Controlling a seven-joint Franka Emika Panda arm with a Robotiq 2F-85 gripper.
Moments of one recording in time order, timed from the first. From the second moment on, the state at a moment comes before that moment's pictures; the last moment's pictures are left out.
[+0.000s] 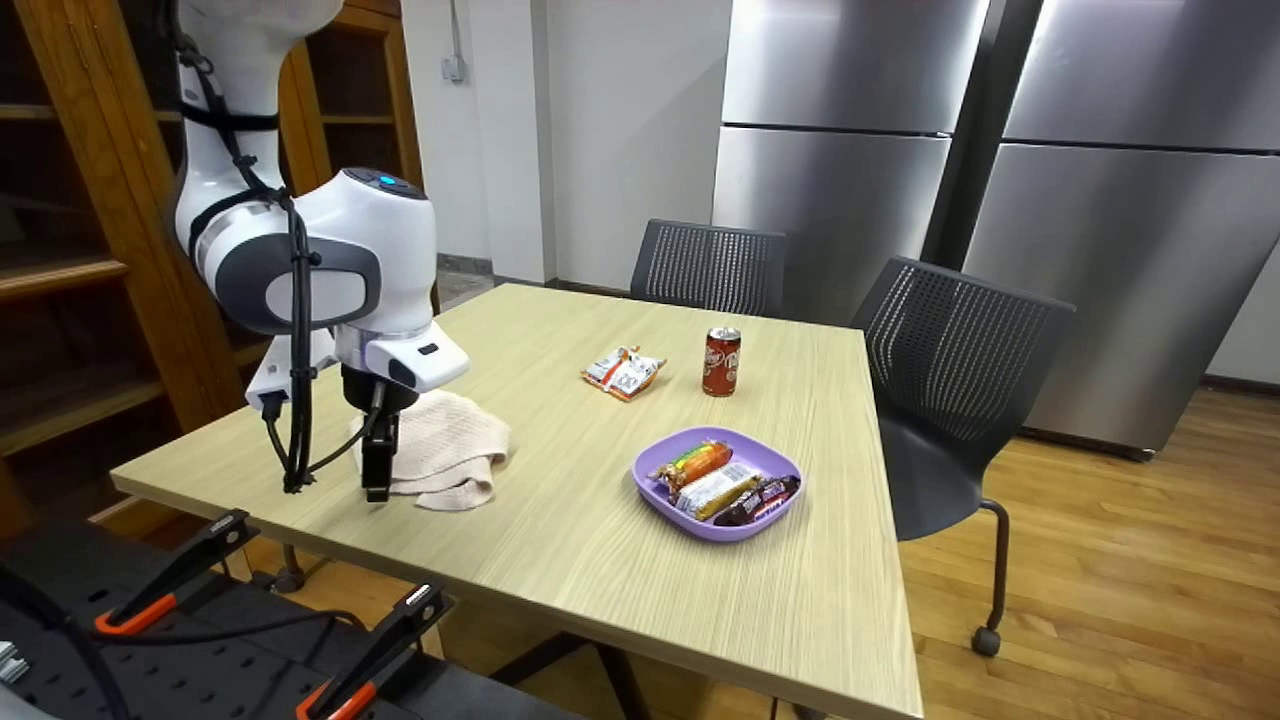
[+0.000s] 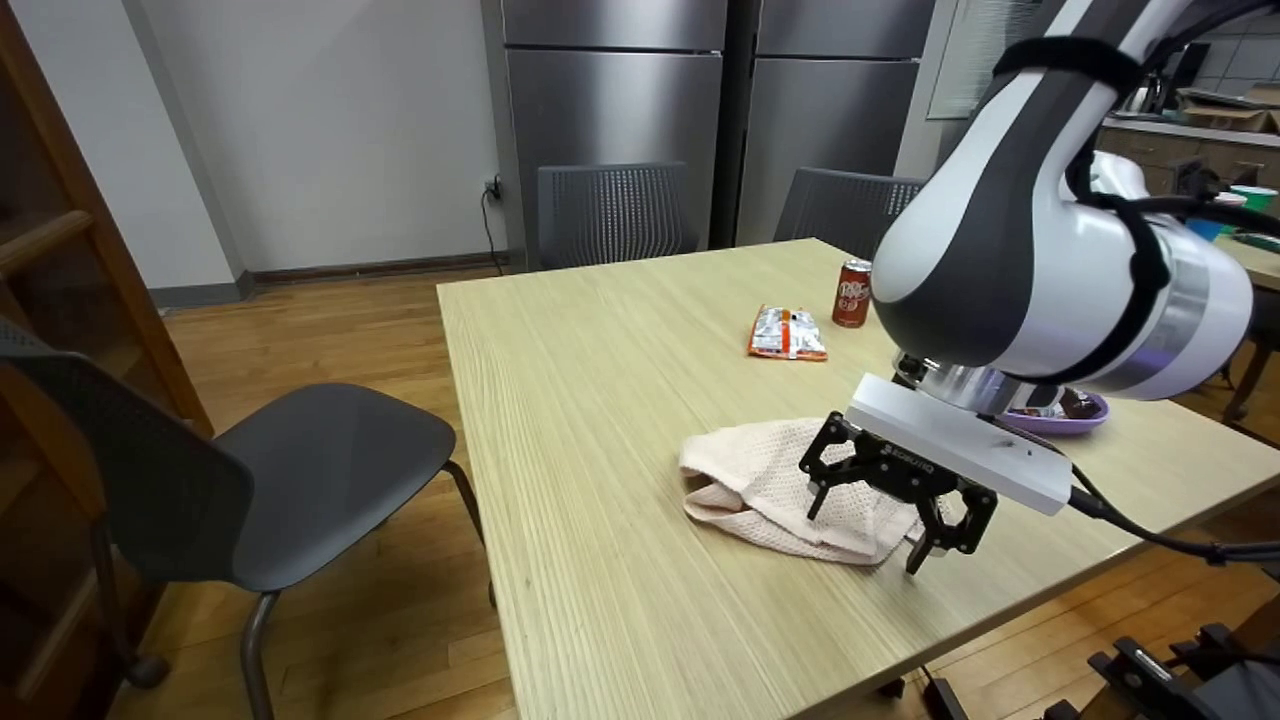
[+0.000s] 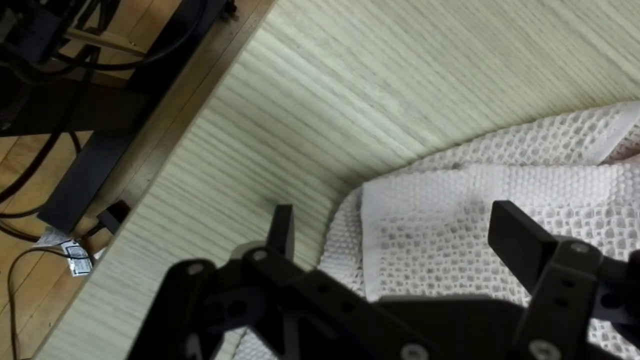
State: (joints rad) arm -0.24 0.56 0.45 -2.60 0.56 3.16 0.43
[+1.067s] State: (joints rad) arm -0.26 0.58 0.47 -2.57 0.53 3.18 0.41
